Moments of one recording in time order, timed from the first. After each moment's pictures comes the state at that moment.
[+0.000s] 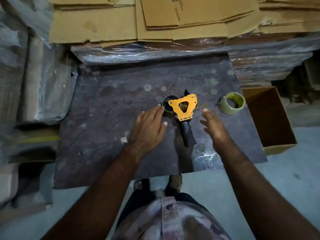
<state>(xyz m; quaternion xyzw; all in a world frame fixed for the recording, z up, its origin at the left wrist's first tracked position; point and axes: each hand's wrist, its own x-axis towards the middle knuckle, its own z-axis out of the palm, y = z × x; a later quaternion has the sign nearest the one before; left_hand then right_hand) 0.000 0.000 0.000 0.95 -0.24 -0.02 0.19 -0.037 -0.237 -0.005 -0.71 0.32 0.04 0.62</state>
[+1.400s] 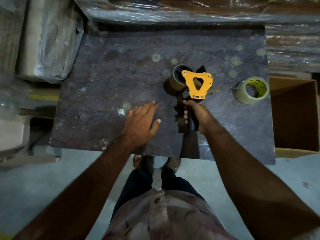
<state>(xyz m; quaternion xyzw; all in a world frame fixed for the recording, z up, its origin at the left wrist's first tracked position) -0.046 -0.001 -0.038 0.97 -0.14 -0.10 0.15 -0.001 -0.229 -0.080 -0.56 0.34 0.27 0.70</state>
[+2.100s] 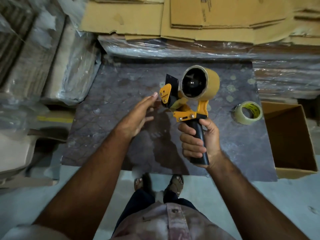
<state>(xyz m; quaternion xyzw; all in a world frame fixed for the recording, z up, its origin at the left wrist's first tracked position) 0.018 0.027 0.034 0.68 0.10 -0.24 0.69 -0.059 -0.183 0.027 -0.09 0.01 0.44 0.89</state>
